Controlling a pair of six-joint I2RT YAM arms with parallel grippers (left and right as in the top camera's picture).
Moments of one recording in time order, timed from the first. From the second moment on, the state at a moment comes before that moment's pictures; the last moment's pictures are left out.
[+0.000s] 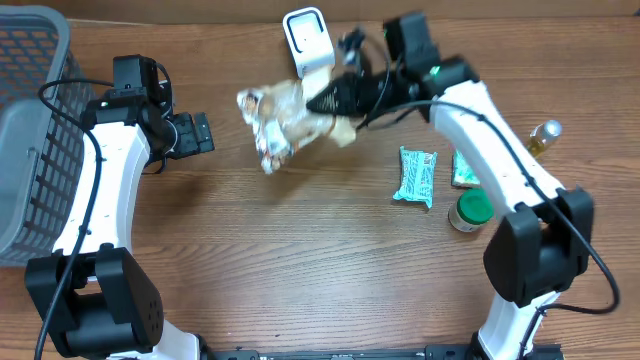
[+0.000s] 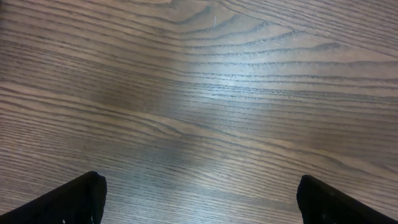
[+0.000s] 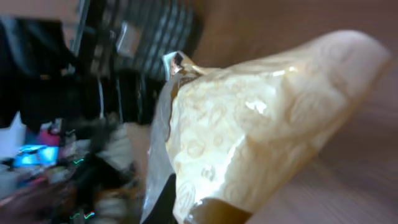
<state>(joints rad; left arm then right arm) 0.10 1.73 1.43 -0.94 0.02 -0.18 0.34 1.97 1.84 -0.78 -0.89 0.28</state>
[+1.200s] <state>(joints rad) 0.10 1.73 1.43 -0.94 0.02 -0.18 0.44 2.34 2.17 -0.10 0.07 -0.71</state>
